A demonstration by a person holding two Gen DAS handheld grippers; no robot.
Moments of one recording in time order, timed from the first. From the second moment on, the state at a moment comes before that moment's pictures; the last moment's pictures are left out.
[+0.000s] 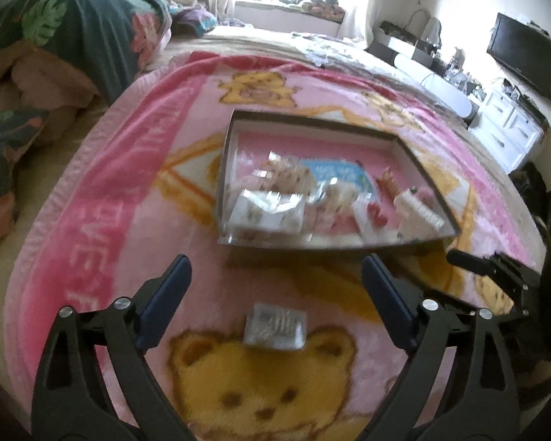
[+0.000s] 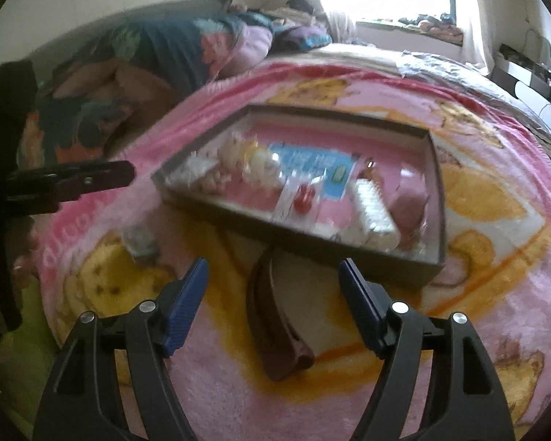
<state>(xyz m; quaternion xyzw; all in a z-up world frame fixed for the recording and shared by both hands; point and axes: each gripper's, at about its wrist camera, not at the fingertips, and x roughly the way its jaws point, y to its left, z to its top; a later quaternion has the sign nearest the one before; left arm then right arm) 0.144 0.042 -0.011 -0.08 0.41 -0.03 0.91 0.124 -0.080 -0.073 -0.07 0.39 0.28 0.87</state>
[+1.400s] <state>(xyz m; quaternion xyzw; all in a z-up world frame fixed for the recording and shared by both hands) 0.116 0.037 -0.005 -0.07 0.41 -0.07 0.91 0.069 -0.084 -0.020 -0.04 0.34 0.30 0.89</state>
